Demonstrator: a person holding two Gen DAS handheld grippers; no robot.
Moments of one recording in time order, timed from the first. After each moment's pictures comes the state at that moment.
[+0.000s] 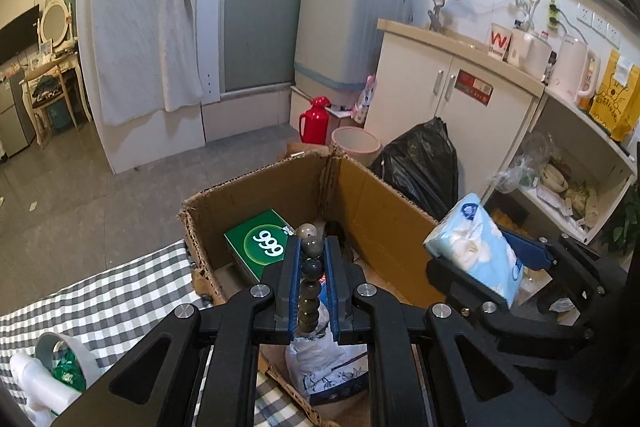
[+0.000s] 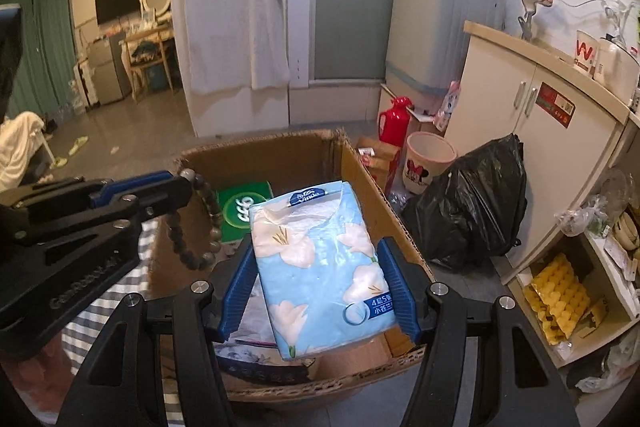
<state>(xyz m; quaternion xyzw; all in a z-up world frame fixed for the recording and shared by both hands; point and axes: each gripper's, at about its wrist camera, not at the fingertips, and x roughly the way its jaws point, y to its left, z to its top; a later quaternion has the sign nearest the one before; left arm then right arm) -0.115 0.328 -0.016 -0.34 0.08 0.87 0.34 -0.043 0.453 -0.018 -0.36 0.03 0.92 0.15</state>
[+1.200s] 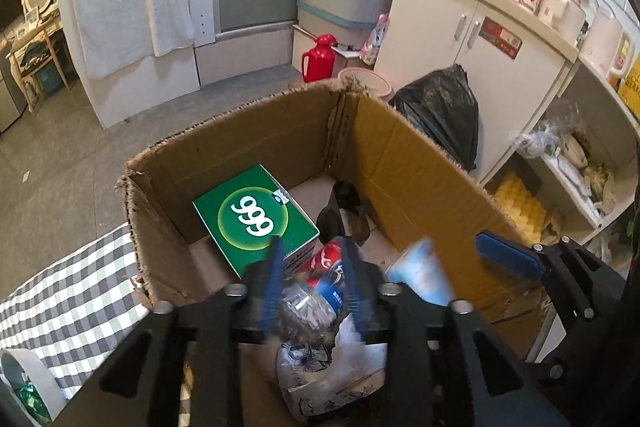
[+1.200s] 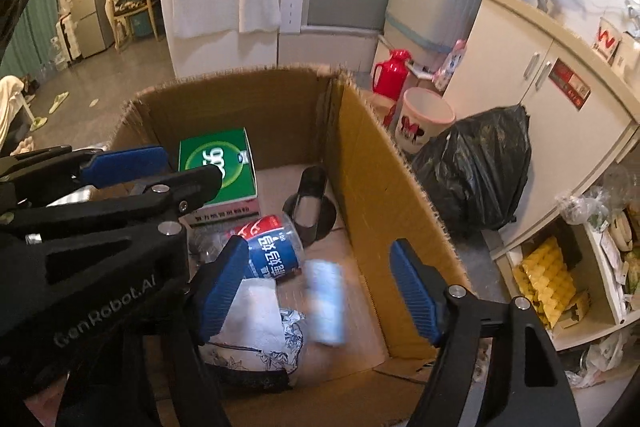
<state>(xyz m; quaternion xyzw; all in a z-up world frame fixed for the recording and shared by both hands) -0.162 0.371 -0.070 -0.44 0.10 0.83 0.32 -0.091 0.468 -0.060 -0.44 0.02 0.88 0.16</state>
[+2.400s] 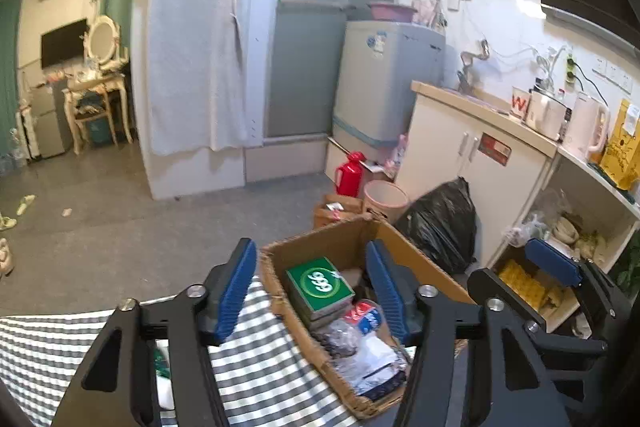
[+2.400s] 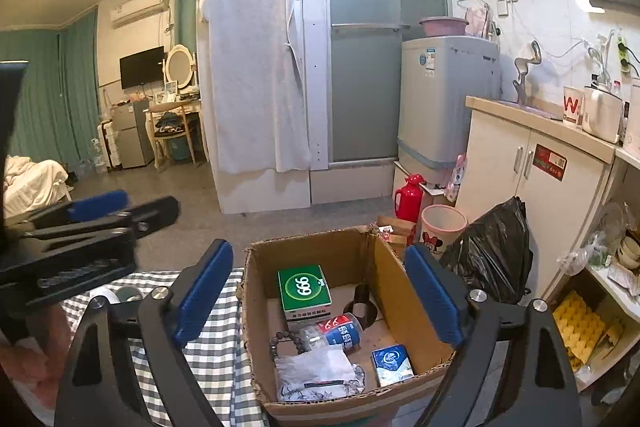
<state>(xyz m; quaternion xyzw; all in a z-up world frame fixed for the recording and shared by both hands) -0.087 0.246 0.070 -0.27 0.03 0.92 0.28 0.005 0.396 0.071 -0.21 0.04 0.97 0.13</state>
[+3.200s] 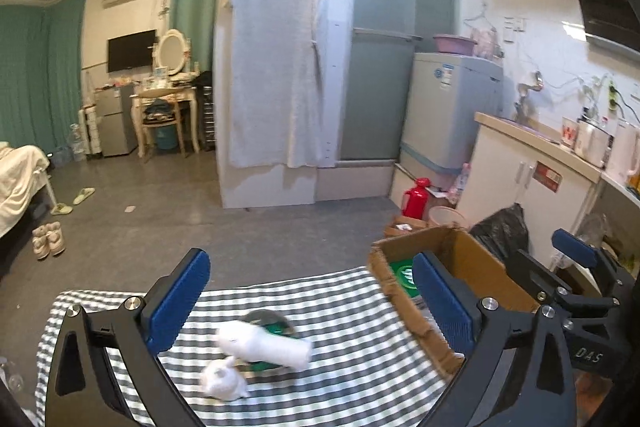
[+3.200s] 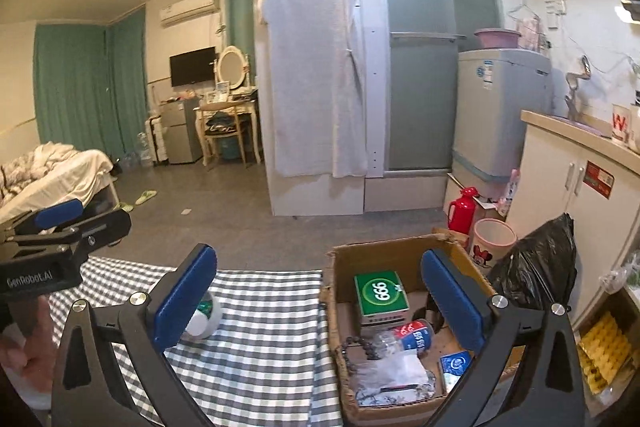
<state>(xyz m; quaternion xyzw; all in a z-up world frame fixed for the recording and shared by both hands) -0.058 0.112 0.068 -0.23 0.01 0.96 0.16 -0.005 0.324 0.065 -0.20 0.02 0.98 0.03</state>
